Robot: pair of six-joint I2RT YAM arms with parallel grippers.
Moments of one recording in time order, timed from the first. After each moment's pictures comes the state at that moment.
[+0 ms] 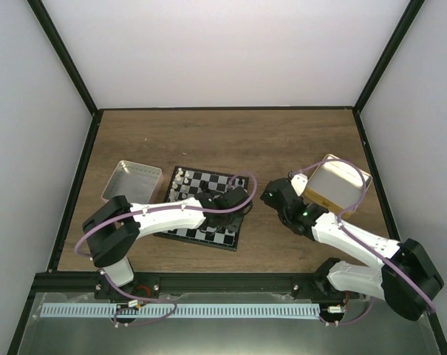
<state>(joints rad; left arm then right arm) -1.07 1.71 1.10 -0.52 -0.18 -0.58 0.69 1.11 0.58 -0.24 0.48 0.99</state>
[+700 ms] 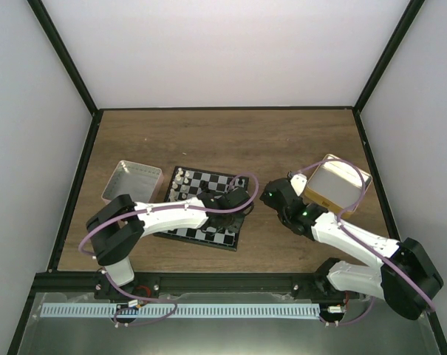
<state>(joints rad) -1.07 1.75 1.11 -0.52 -0.18 -0.58 0.69 1.12 0.57 -0.24 0.46 0.99</state>
